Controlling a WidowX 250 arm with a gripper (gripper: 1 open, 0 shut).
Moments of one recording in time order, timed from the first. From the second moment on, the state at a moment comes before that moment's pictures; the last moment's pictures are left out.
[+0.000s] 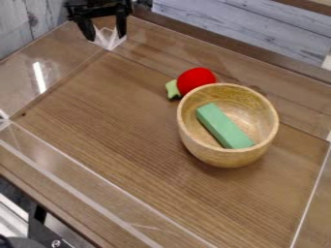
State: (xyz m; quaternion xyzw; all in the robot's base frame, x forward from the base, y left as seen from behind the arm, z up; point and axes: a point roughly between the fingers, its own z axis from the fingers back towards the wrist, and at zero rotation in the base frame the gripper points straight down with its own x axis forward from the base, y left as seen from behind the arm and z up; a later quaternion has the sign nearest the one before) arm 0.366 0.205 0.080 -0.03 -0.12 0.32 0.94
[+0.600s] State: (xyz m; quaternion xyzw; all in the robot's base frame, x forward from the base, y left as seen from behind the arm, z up) arm 0.367 0.207 0.086 -0.03 -0.11 0.33 0.94
